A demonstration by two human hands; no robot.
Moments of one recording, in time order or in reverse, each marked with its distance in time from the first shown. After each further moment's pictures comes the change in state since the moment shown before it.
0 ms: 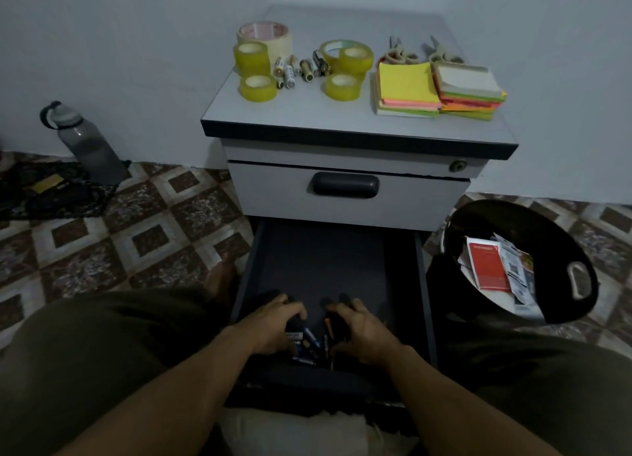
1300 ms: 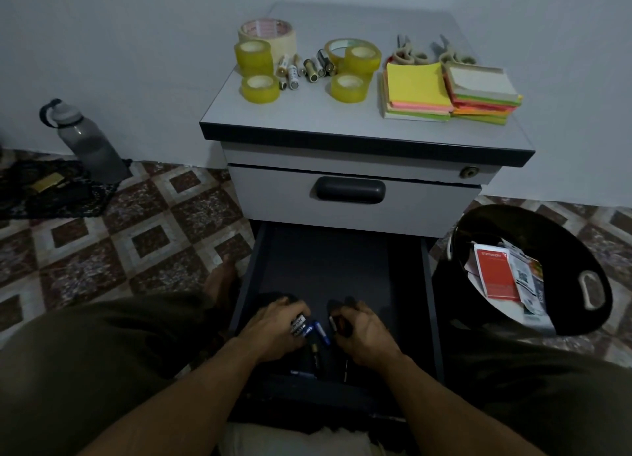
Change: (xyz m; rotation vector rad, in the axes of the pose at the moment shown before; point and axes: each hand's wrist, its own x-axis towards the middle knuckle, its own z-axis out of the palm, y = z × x) left_hand 0.008 0.000 0.006 -0.053 0.223 0.017; right_hand 0.012 -0.001 0.005 0.084 0.147 0.084
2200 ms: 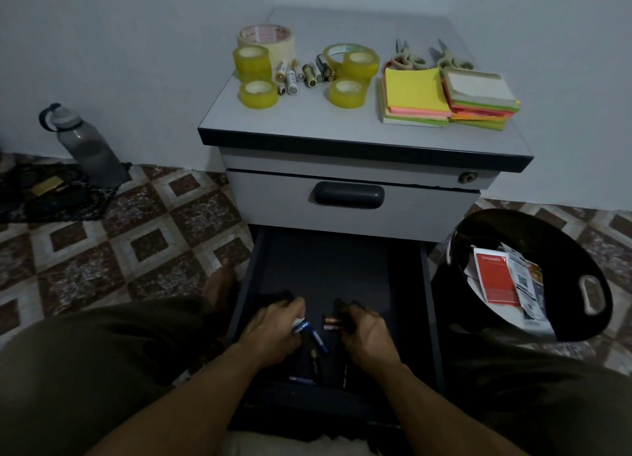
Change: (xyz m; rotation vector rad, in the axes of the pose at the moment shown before) left_hand -0.002 0.008 -0.005 0.052 0.059 0.017; right_hand 0.005 0.007 0.007 0.128 0.203 0.034
